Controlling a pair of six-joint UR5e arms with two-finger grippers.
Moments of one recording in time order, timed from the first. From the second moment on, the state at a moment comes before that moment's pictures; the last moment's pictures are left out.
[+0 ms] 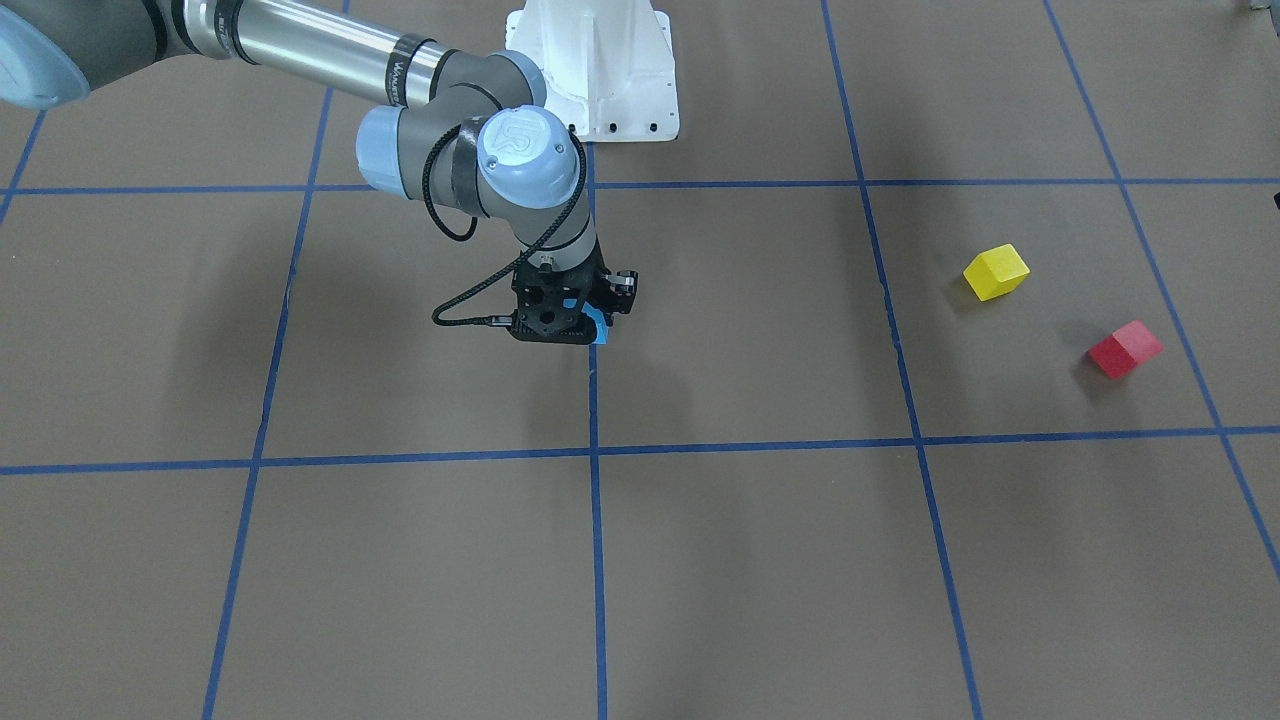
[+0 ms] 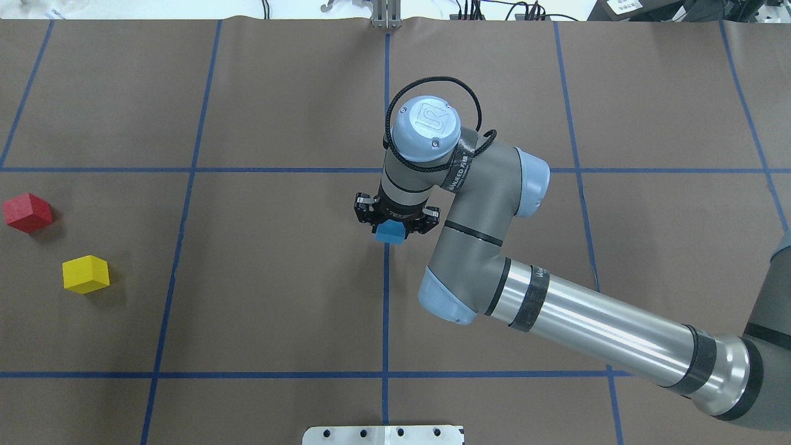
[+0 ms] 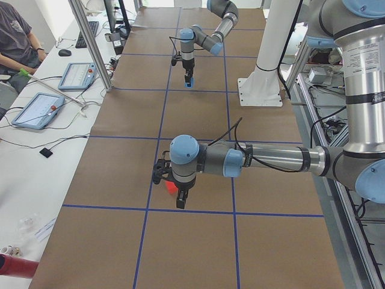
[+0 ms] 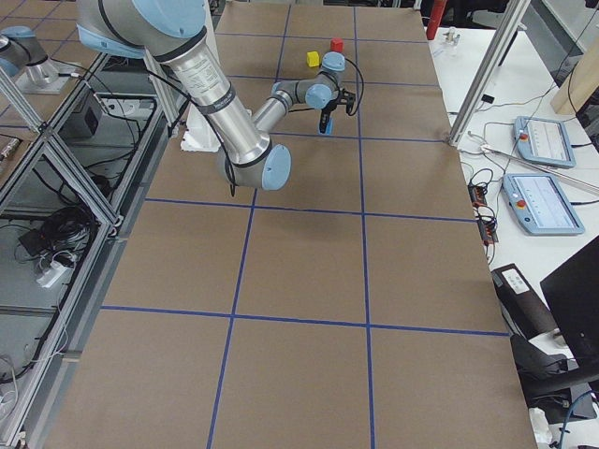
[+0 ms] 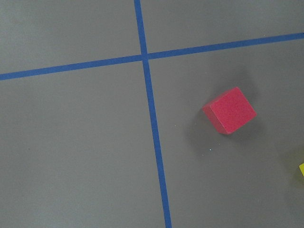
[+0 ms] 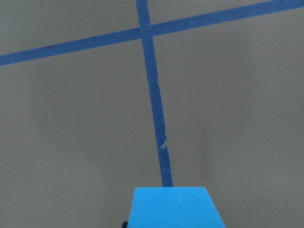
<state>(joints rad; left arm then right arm) -1.53 -1.38 -1.81 -1.63 -2.37 0.04 0.54 -0.74 1.40 -1.43 2.02 1.37</state>
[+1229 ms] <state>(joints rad) -1.53 -1.38 -1.82 -1.63 -2.37 0.04 0.50 -0.73 1.35 -1.40 1.99 1.29</state>
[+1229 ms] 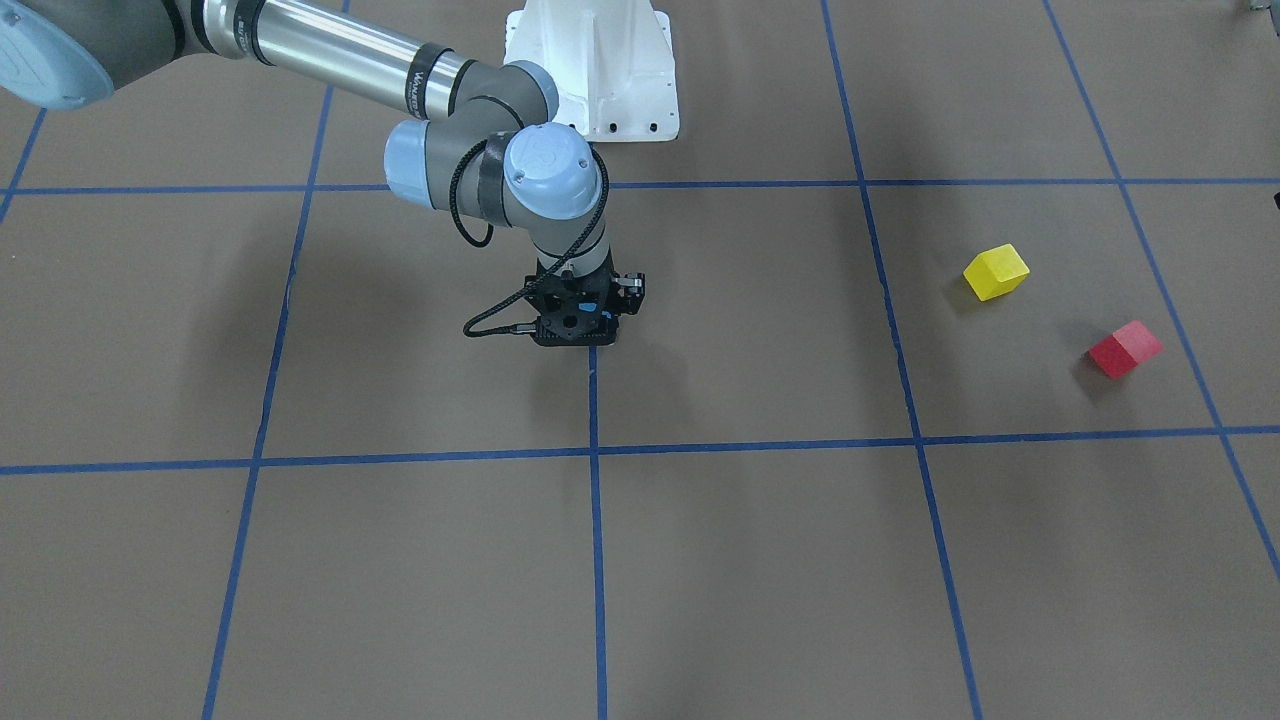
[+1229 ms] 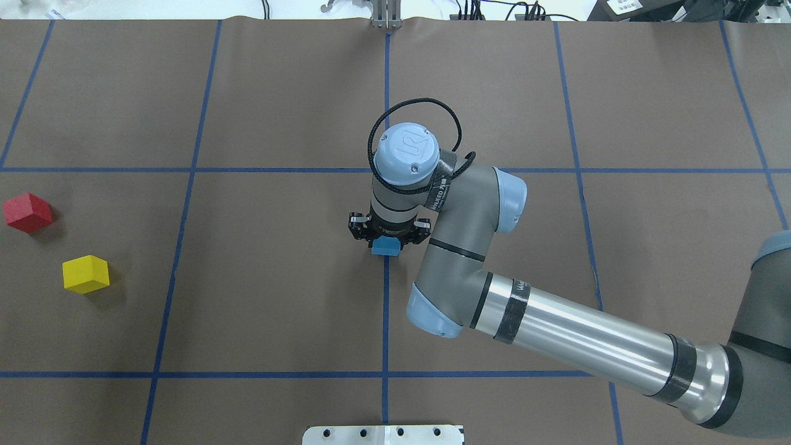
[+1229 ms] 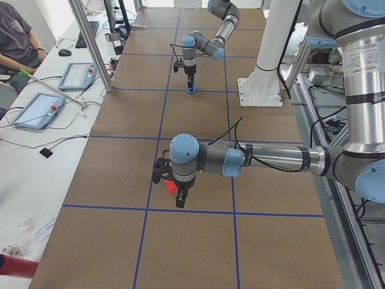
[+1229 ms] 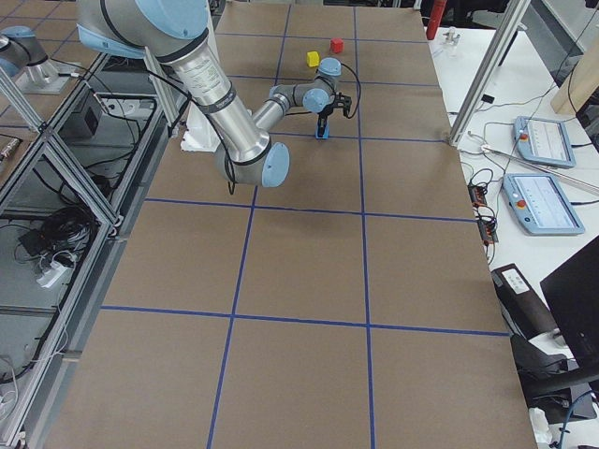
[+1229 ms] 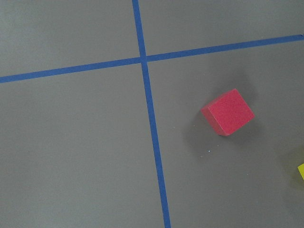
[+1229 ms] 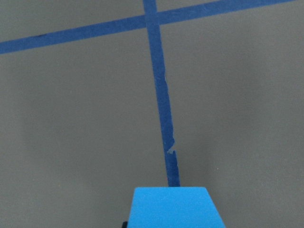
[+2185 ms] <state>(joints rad) -1.53 -1.38 -1.83 -1.63 -2.37 0.04 0.48 -0.73 1.36 -1.41 1.96 1.26</state>
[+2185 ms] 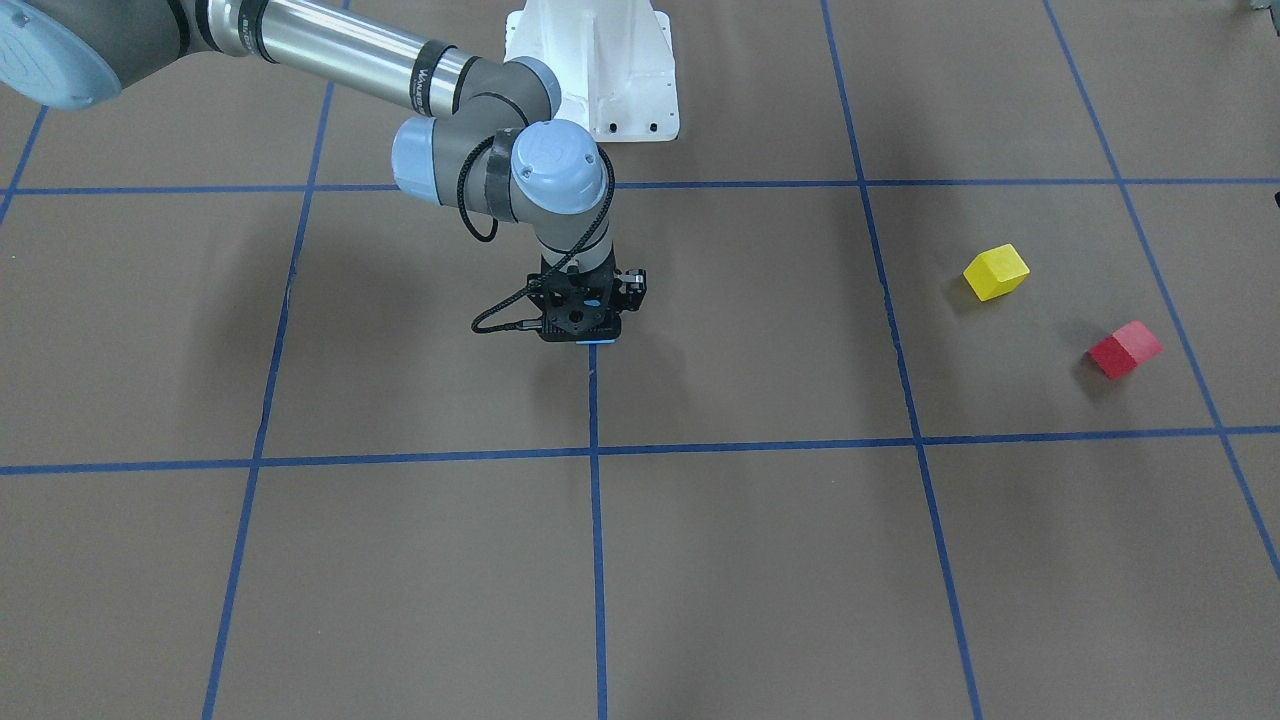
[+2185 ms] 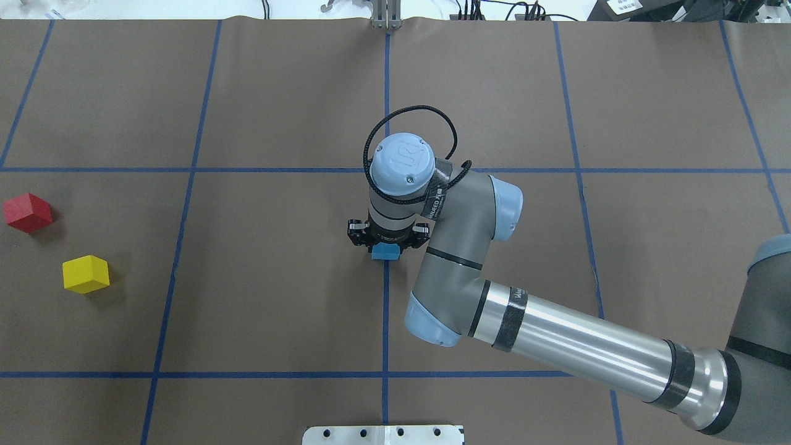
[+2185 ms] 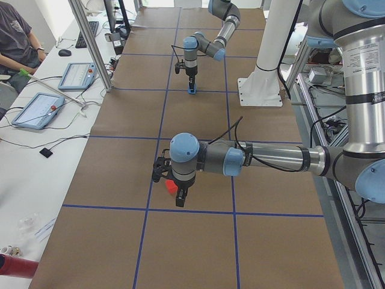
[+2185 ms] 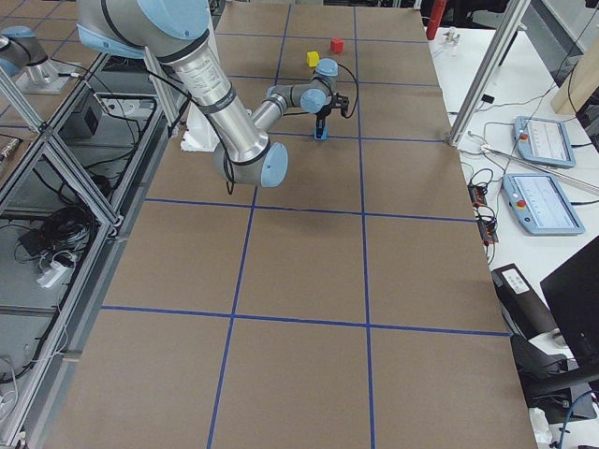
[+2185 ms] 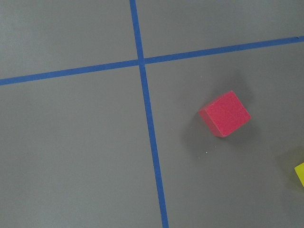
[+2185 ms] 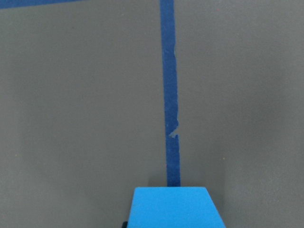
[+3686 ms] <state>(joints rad) -1.24 -1.53 -1.63 -1.94 -2.25 -0.72 0.64 -1.00 1.85 -1.61 2.04 1.24</state>
